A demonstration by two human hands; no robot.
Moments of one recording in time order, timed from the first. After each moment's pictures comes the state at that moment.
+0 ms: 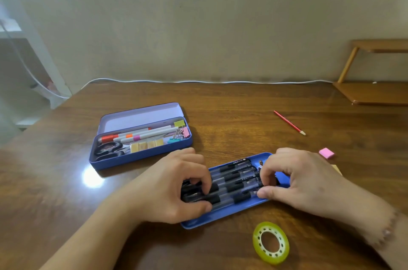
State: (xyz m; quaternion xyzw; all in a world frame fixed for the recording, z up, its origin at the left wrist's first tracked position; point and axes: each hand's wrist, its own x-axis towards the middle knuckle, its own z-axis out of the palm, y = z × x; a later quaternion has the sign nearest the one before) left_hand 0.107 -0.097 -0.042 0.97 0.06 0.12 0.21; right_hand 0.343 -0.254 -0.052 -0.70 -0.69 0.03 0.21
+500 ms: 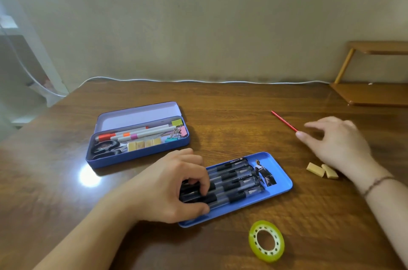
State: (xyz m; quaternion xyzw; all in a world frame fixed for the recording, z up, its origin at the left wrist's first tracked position) left_hand 0.108 -0.096 -0.045 0.97 0.06 0.11 0.21; right_hand 0.428 -0.238 -0.057 -0.92 -0.36 -0.06 0.16
